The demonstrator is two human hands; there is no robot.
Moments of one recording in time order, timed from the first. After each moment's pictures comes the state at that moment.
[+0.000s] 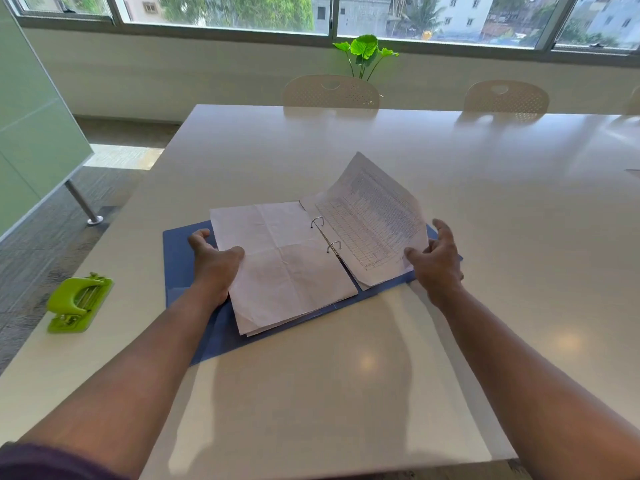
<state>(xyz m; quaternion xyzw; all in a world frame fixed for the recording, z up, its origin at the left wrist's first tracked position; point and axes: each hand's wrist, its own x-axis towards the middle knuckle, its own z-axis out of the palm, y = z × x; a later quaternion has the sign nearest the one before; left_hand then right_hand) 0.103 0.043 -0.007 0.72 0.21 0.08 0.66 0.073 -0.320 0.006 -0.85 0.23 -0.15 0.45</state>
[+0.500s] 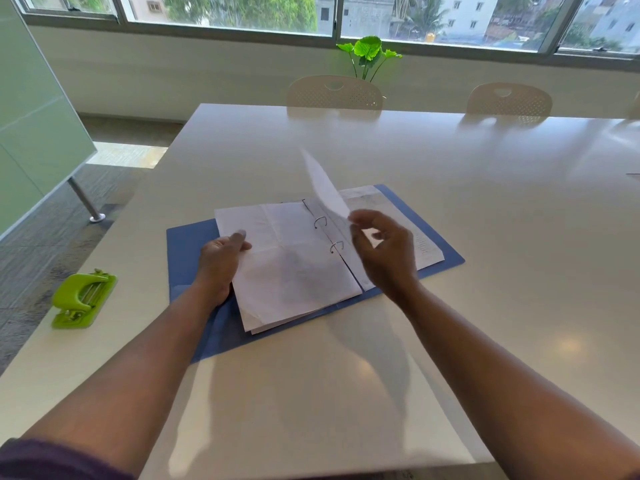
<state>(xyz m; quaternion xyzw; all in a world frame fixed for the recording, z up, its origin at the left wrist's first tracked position) 0.105 0.047 -0.008 0.68 0.19 0.03 0.70 0.058 -0.230 0.044 -0.83 -0.07 -0.27 0.48</state>
